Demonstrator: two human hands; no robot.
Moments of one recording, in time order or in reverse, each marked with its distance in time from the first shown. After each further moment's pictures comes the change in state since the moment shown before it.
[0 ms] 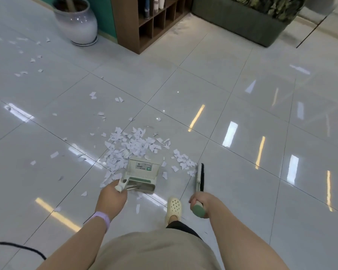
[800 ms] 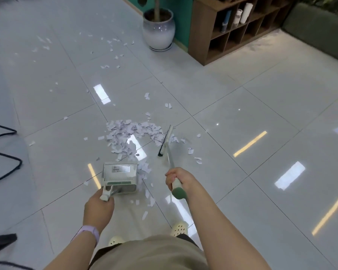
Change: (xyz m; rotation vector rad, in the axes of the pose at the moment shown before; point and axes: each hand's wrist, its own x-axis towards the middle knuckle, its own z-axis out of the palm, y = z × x) left_hand -0.017 0.065 0.039 -0.127 0.538 -0.375; right_hand -0.027 -0.213 0.033 0.235 -0.673 -0.029
